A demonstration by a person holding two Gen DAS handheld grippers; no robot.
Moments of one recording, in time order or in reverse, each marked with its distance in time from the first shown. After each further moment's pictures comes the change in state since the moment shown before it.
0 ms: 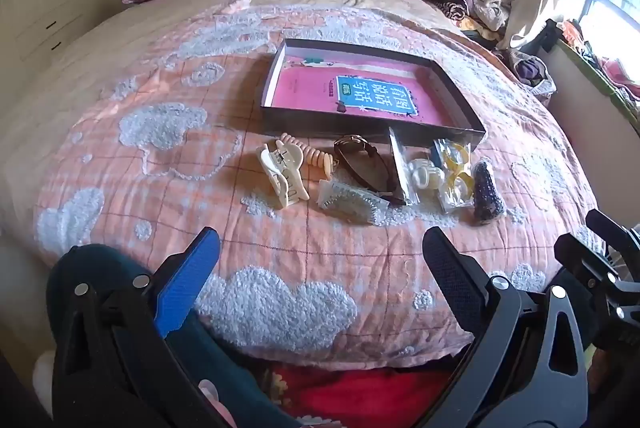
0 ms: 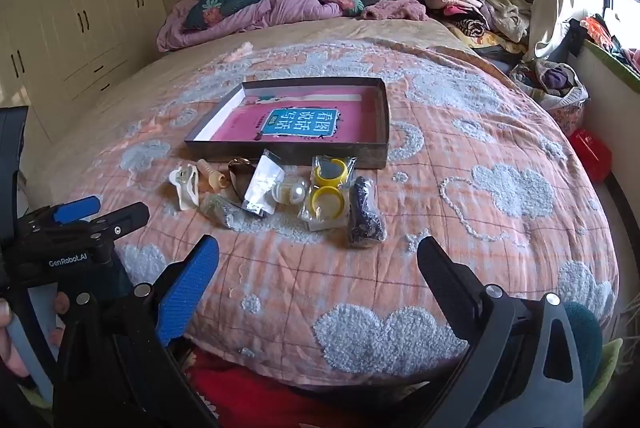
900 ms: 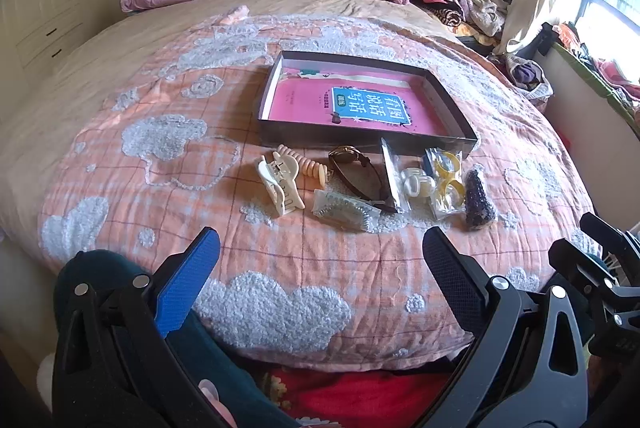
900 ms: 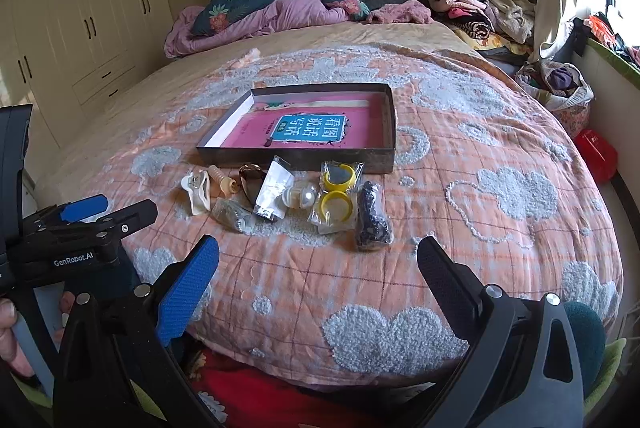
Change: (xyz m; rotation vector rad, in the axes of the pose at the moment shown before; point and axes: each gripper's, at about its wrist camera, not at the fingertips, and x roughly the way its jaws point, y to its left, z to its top) left arm -0.015 -0.004 0.008 0.005 -0.027 -0.009; right arm -0.010 0.003 0.002 0.003 -0.014 0.027
